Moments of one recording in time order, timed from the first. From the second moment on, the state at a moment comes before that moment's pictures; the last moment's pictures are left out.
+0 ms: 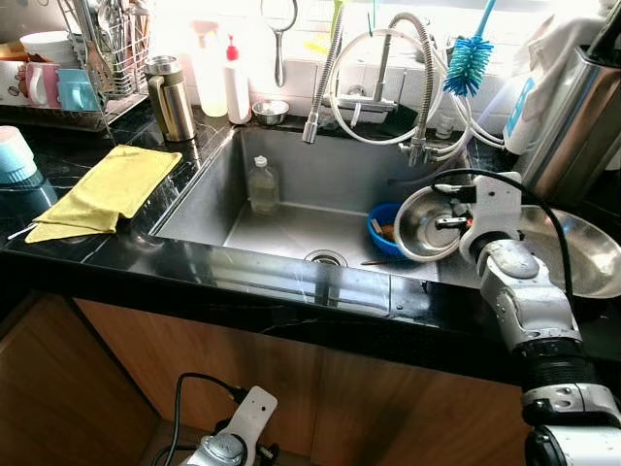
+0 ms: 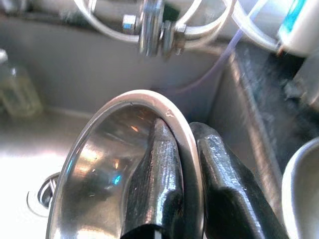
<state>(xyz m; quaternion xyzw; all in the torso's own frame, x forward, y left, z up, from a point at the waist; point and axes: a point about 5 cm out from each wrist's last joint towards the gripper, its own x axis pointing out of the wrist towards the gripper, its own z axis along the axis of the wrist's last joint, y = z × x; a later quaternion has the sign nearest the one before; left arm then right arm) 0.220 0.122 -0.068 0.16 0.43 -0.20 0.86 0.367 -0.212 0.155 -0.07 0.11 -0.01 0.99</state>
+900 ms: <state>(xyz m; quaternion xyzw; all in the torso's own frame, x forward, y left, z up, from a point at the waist) 0.221 0.126 -0.067 0.16 0.43 -0.19 0.87 0.379 -0.225 0.162 -0.10 0.10 0.01 0.99</state>
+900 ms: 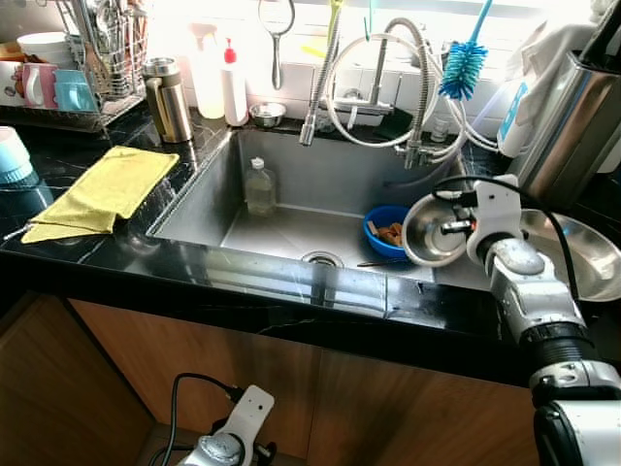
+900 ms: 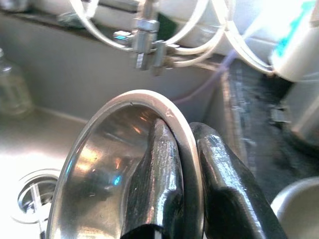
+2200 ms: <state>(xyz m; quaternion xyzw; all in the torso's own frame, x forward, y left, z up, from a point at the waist) 0.221 0.123 -0.067 0.15 0.43 -0.19 0.87 0.373 -0.216 0.135 -0.12 0.16 0.09 0.98</state>
